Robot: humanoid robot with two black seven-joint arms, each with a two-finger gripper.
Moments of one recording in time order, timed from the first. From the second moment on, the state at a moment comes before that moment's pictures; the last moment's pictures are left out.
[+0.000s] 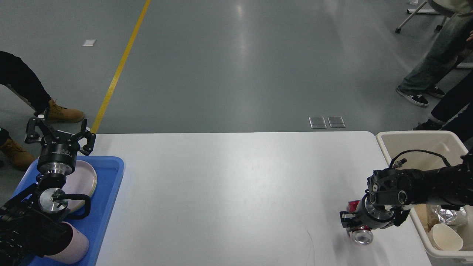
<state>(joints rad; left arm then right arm) -0.63 0.29 -0.84 -0.28 -0.28 -0.60 -0.48 1.22 -0.30 -0.99 1.01 -0.40 0.33 -0.21</state>
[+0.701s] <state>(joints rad) -0.63 0.29 -0.84 -0.28 -0.28 -0.60 -0.48 1.44 -0.46 -1.00 1.11 -0.39 0.61 -0.22</state>
